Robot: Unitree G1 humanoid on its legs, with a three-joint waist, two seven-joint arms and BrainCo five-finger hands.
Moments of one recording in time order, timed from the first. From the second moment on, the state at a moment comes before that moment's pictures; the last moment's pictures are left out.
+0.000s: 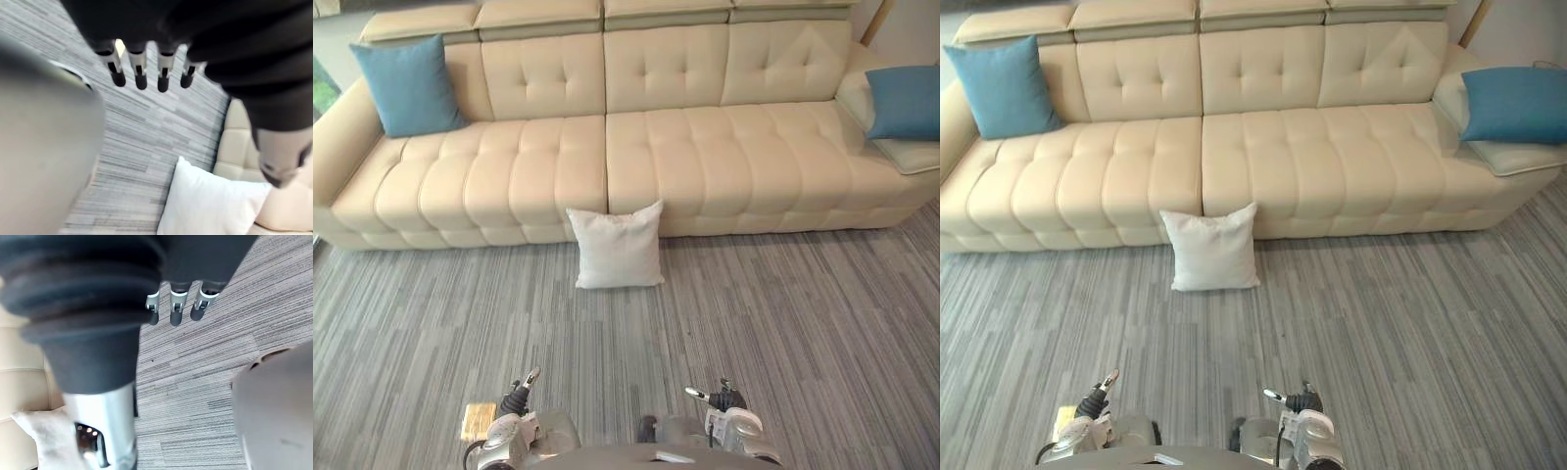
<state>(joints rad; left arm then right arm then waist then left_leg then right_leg) 0.04 -0.04 0.35 0.99 -0.08 -0.06 0.05 0.02 -0.03 -0.28 0.93 -0.01 -0.02 -0.11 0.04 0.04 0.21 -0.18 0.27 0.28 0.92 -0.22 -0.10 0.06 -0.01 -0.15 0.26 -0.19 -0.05</state>
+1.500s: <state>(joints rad) 0.03 -0.03 0.35 1.03 -0.07 -0.06 0.04 0.04 -0.04 -0.24 0.96 0.00 -0.02 -0.11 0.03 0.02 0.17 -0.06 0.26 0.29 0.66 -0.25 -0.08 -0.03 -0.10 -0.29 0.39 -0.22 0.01</state>
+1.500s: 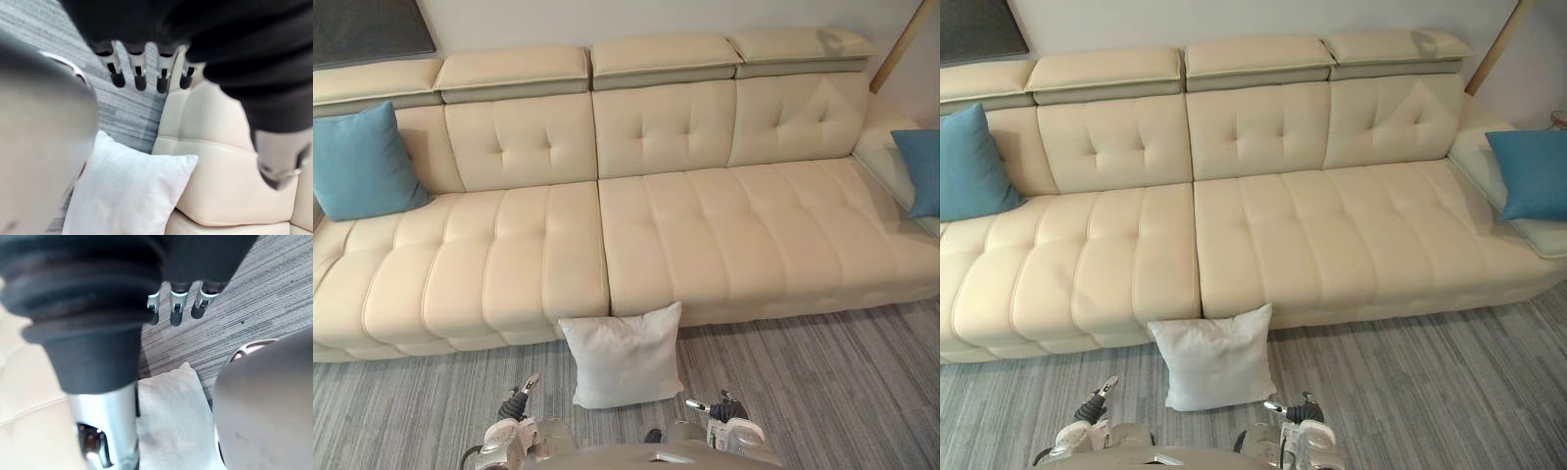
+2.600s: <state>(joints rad) -0.11 0.03 0.16 0.98 -0.16 -0.08 0.14 -0.13 -0.12 -0.06 0.68 -0.08 -0.03 -0.23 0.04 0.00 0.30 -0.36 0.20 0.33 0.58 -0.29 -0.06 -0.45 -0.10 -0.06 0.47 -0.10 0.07</state>
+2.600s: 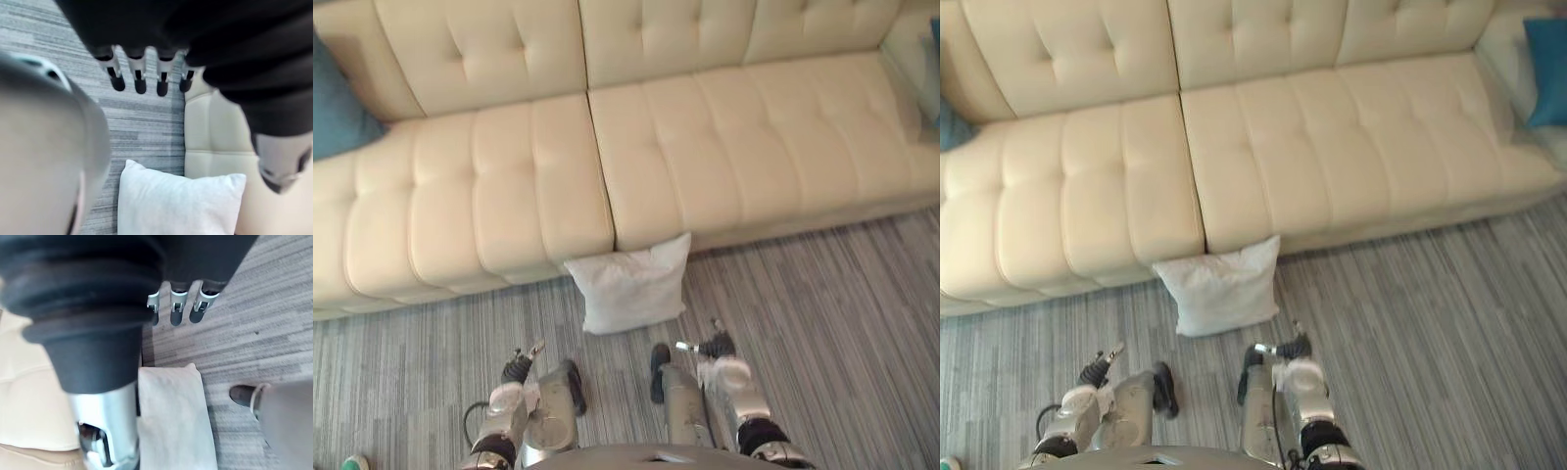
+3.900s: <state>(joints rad) -0.88 0.33 0.01 0.57 -0.31 -0.12 0.31 -1.22 -0.52 0.11 0.64 0.05 0.01 -0.50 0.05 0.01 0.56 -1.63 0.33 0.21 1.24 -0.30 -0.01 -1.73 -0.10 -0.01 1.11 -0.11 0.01</state>
